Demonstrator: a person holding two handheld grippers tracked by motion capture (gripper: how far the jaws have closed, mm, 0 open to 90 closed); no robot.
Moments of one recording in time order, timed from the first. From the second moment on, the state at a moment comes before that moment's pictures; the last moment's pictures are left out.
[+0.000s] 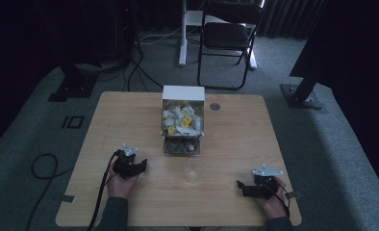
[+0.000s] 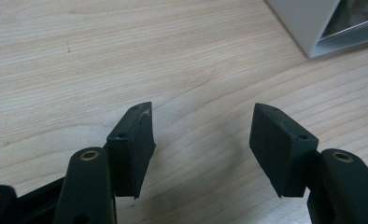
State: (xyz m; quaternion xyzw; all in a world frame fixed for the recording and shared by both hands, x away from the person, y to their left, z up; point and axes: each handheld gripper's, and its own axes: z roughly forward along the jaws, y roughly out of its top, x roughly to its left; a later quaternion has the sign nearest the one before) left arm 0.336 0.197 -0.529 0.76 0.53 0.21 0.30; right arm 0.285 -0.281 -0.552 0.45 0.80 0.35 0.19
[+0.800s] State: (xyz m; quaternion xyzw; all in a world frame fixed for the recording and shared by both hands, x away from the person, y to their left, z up) left arm 0.325 0.179 -0.490 0.76 0.49 0.21 0.36; right arm 0.285 -0.281 -0.552 0.45 0.80 0.35 0.19
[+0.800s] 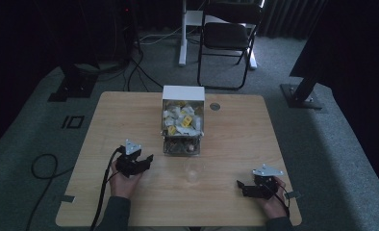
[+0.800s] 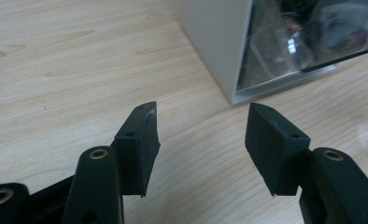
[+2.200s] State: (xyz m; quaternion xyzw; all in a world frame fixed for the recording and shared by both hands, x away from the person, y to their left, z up) left arm 0.327 0.118 -0.471 0.81 0.40 0.19 0.39; right arm 0.285 -0.281 -0.552 0.45 0.80 0.35 0.19
